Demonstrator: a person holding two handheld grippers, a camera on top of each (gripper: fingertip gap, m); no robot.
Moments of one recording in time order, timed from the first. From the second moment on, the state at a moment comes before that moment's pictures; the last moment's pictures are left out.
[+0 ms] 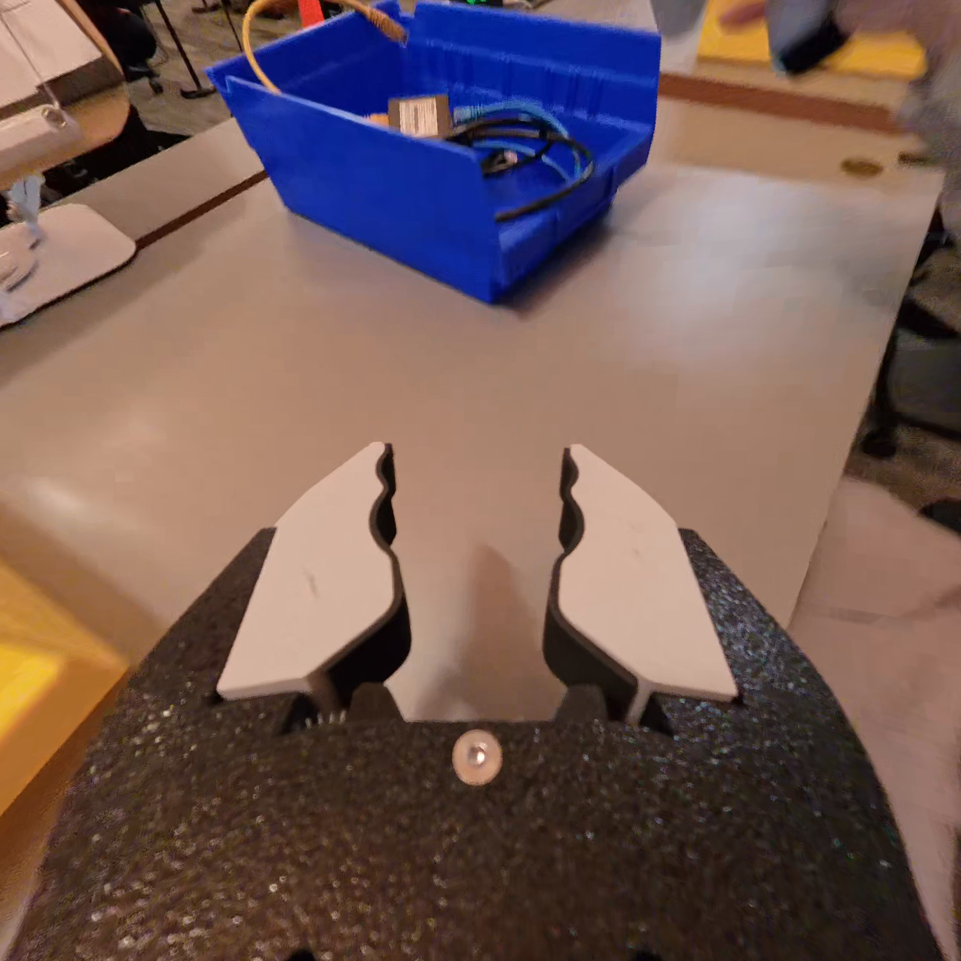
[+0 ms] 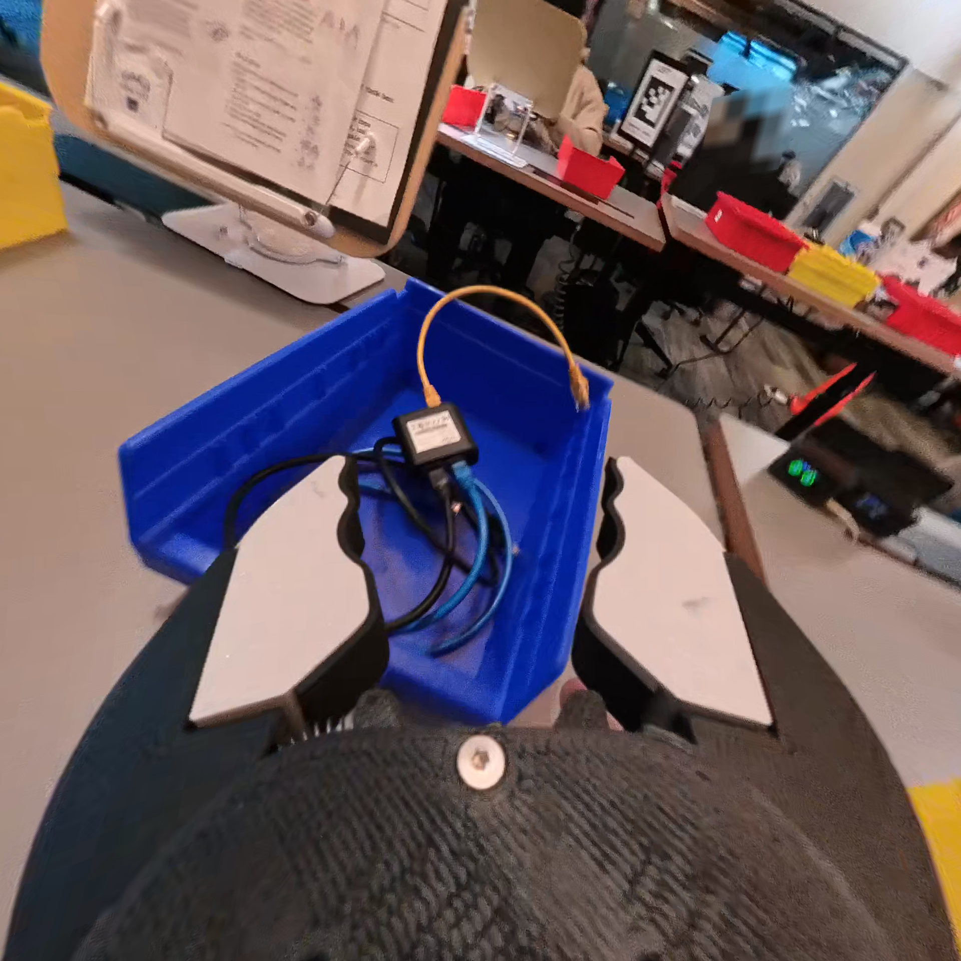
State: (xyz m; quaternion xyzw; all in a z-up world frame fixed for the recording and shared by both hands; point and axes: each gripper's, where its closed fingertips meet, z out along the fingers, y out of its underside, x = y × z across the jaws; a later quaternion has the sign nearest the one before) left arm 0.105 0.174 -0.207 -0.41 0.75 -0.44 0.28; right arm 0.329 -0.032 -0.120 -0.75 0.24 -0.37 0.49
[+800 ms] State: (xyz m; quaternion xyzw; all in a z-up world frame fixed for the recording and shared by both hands) left arm 0.322 0.139 -0.230 -0.56 0.70 -0.31 0.33; right arm 0.297 -0.066 -0.114 -0.70 0.29 -0.35 0.55
